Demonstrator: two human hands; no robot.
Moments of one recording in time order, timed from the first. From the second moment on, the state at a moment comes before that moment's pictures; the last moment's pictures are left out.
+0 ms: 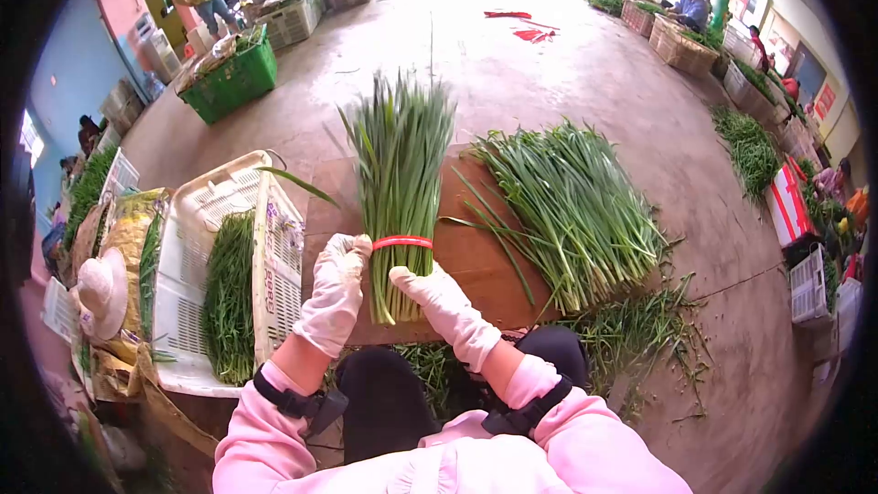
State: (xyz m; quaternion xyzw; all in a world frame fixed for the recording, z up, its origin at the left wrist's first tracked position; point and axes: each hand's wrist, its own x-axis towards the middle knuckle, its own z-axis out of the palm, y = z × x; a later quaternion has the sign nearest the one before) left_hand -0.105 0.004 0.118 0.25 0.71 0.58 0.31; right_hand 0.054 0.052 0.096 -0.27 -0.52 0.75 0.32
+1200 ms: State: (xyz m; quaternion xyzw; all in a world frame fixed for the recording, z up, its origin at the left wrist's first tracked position) left_hand -0.095 0.038 0.065 0.61 0.60 0.43 0.29; right_hand 0.085 0.097 0.094 -0.33 -0.91 0.23 0.06
